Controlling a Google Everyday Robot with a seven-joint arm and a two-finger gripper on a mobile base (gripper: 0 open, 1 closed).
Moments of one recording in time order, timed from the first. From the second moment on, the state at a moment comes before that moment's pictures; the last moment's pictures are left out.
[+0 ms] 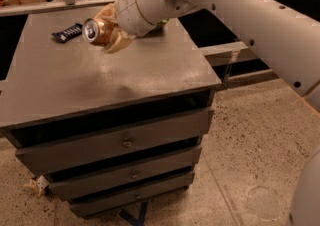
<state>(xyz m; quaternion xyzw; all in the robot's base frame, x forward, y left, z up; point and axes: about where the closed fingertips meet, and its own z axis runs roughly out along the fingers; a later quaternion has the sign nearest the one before) 0.641 0.131 0.940 -0.78 0.40 0.07 0.47</state>
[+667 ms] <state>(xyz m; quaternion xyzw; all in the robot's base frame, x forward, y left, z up) 0.639 0.131 0.941 -0.84 0.29 -0.03 0.45</state>
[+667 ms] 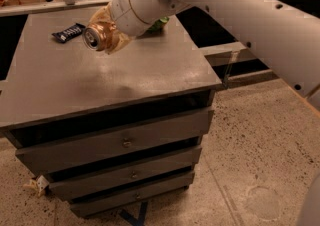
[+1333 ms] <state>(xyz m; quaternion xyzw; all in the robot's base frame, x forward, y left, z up) 0.622 0.143 0.909 -0.90 0.20 -0.02 0.39</state>
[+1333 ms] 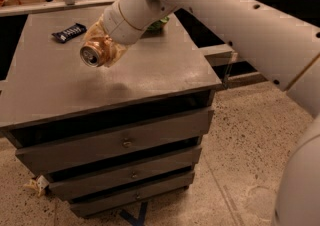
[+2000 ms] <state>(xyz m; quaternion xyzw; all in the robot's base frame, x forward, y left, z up) 0.625 0.140 0.881 -0.93 0.18 -0.01 0.32</state>
